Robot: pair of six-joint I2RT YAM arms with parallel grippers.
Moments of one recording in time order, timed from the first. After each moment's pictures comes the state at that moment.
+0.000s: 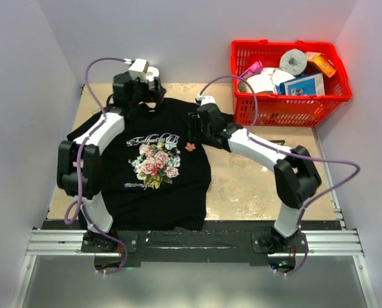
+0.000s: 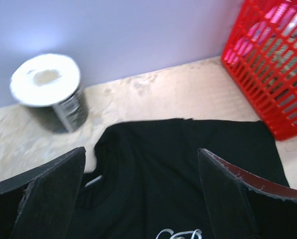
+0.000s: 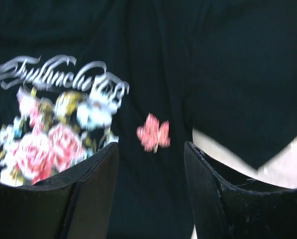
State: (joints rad) left arm -0.19 1.83 1.42 0.21 0.23 -0.08; right arm 0.67 1.77 1.32 -0.19 0.19 0.40
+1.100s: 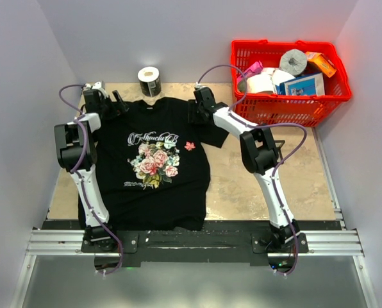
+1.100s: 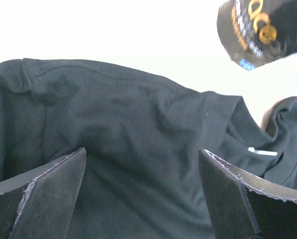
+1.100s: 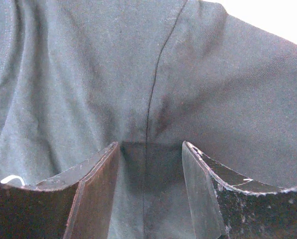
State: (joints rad) left arm 0.19 2.24 1.53 0.12 0.29 -0.31; right arm 0.50 2.45 2.04 -0.37 0.08 0.40
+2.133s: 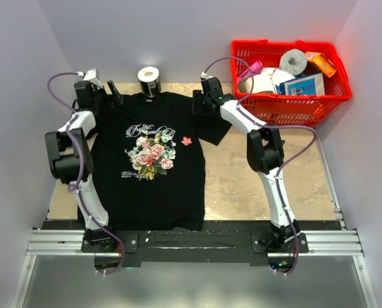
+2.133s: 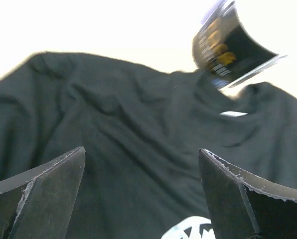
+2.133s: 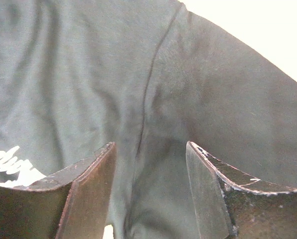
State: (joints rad) left arm 0.19 2.11 1.50 0.15 0.28 -0.22; right arm 0.45 2.45 2.13 -0.43 0.04 0.38
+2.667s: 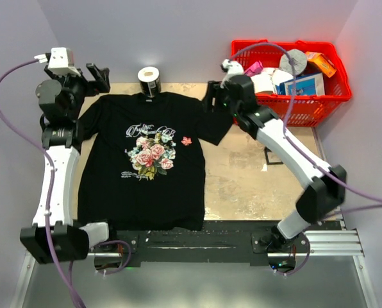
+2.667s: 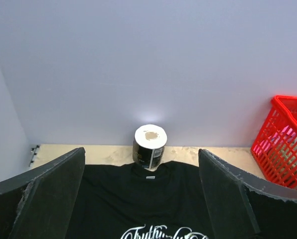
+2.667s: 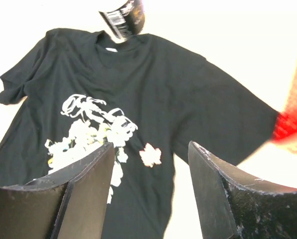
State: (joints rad) left arm 0.11 1.24 1.29 0.07 0.18 -0.18; right arm 0.53 1.67 1.59 -0.31 0.08 0.31
